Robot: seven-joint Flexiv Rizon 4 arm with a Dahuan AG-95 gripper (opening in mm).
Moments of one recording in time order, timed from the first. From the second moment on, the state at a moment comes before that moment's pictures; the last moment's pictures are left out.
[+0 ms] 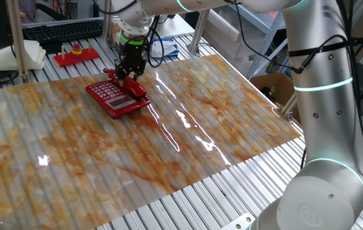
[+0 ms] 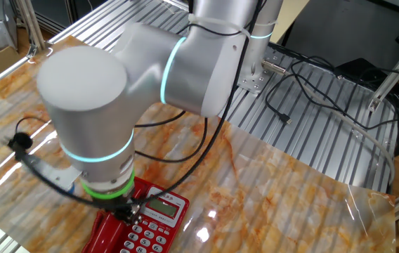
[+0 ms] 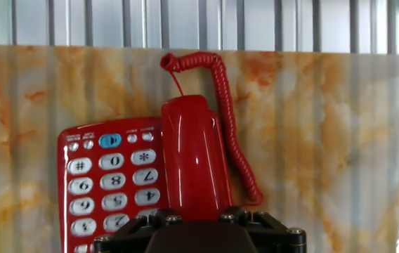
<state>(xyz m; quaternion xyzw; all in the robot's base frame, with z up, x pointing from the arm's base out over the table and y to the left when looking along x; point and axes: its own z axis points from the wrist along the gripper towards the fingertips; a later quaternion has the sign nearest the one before) 0.719 -0.001 0.064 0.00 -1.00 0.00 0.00</state>
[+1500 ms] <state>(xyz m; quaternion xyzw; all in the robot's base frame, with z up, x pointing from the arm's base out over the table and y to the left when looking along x) 0.699 -0.006 0.059 -0.06 -1.00 0.03 0.02</state>
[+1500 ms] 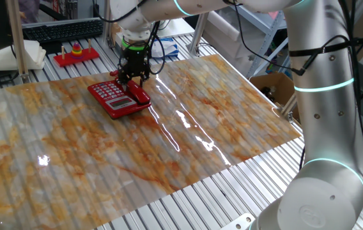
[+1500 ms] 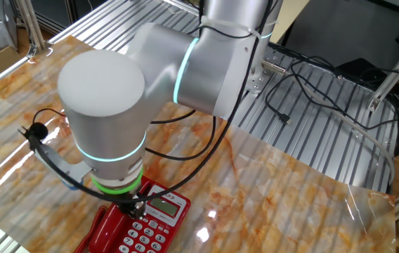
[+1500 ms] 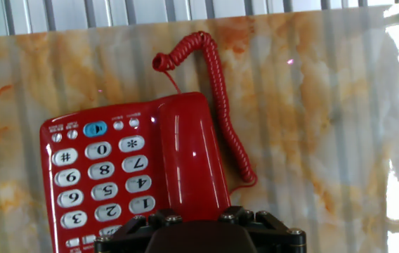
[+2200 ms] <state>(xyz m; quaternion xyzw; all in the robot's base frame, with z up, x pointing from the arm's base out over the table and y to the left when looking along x) 0.716 -0.049 0.101 -0.06 -1.00 0.02 0.03</state>
